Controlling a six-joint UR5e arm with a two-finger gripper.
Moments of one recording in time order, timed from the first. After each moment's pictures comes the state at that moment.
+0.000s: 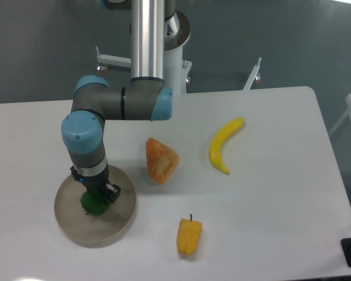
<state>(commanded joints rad) 1.83 -2.16 -1.41 -1.05 1.53 0.56</state>
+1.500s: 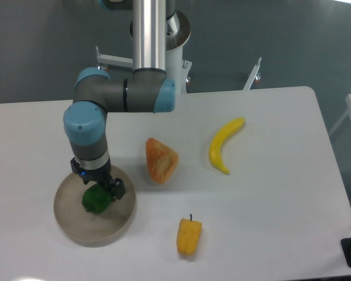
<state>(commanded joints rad) 1.91 -2.09 -1.41 -1.05 1.54 0.57</state>
